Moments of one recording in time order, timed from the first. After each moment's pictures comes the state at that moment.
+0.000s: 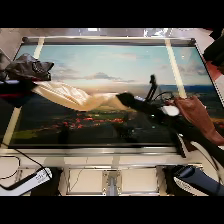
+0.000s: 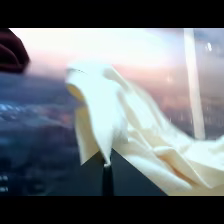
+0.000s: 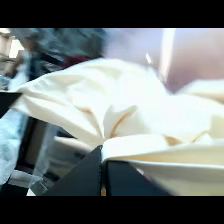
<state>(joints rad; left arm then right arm) 0.54 -1.13 1.25 0.86 -1.14 -1.01 0.45 -0.96 0.80 -0.07 0.41 0.87</state>
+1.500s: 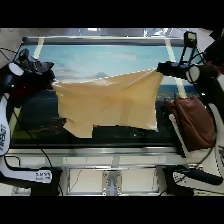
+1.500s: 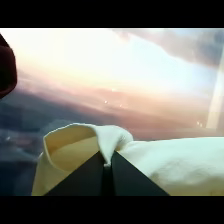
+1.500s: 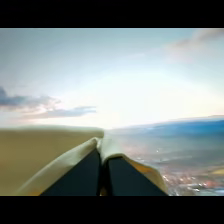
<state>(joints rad) 0.17 -1.57 1.42 1.16 -0.84 -1.51 0.07 -1.38 1.33 -1.44 0.61 1.70</state>
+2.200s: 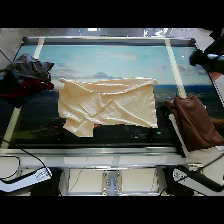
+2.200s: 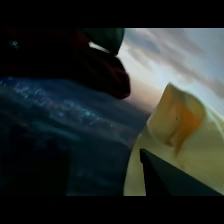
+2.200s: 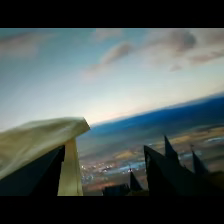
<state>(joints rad) 0.56 -1.26 1.24 1.15 -1.02 -1.42 -0.23 -1.14 1.41 -1.46 0.93 1.61</state>
